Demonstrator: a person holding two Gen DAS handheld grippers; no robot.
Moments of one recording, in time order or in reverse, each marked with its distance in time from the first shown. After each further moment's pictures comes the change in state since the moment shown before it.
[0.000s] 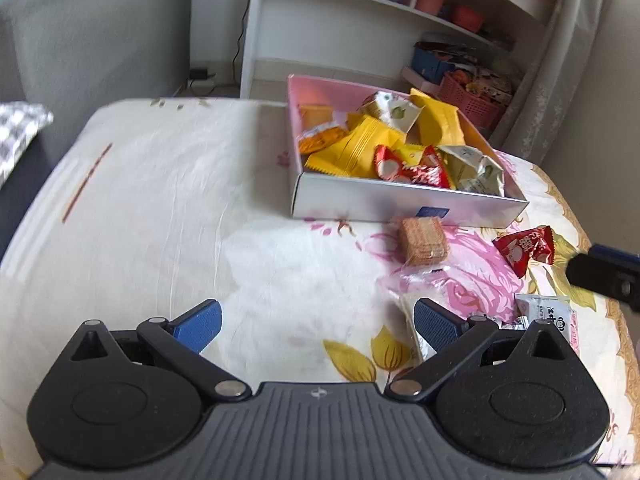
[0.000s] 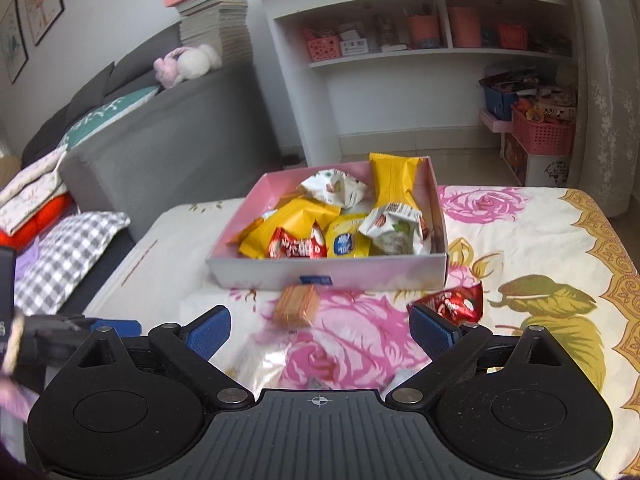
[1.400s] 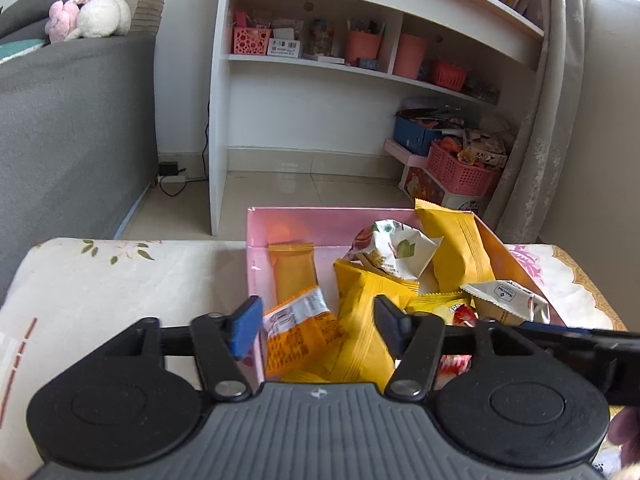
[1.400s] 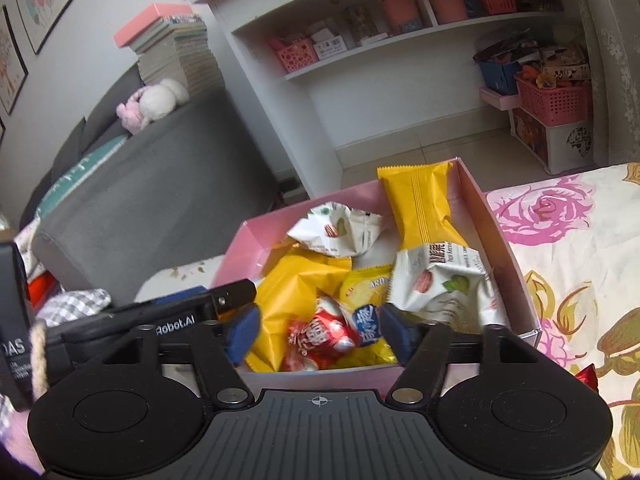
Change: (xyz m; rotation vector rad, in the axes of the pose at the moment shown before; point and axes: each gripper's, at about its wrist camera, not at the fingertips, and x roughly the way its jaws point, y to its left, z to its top) left arm 0.058 -0.011 0.091 0.121 -0.249 -0.019; right arm 0.107 -0.014 0.053 0.224 -0.056 0.066
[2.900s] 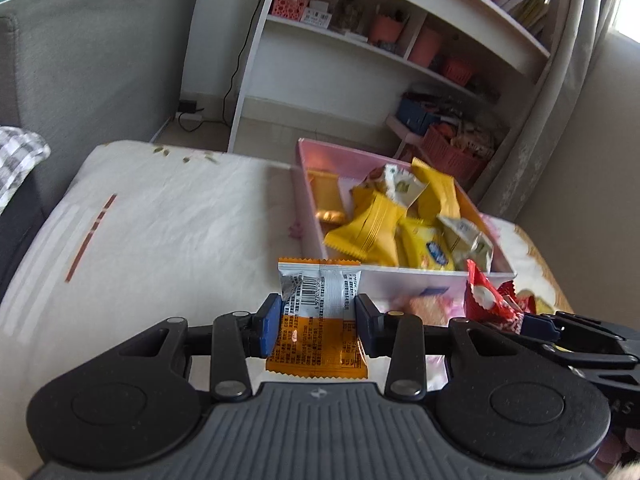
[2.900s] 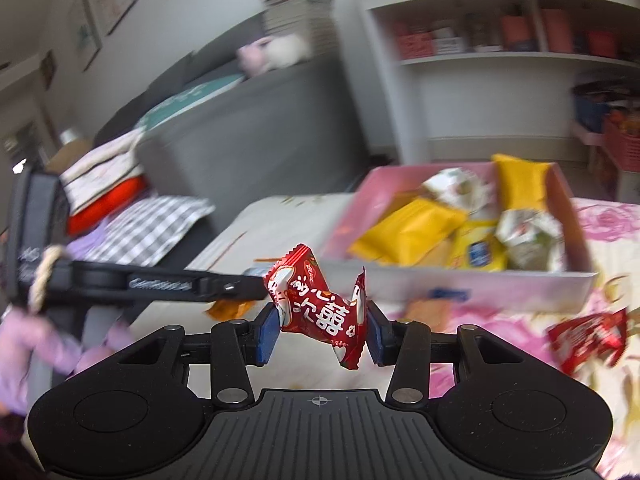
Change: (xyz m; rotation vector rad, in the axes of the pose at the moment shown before) left arm -0.082 0.041 -0.038 -0.169 0.109 -0.090; right arm -0.058 0.055 -0.044 -0.243 0.061 0.142
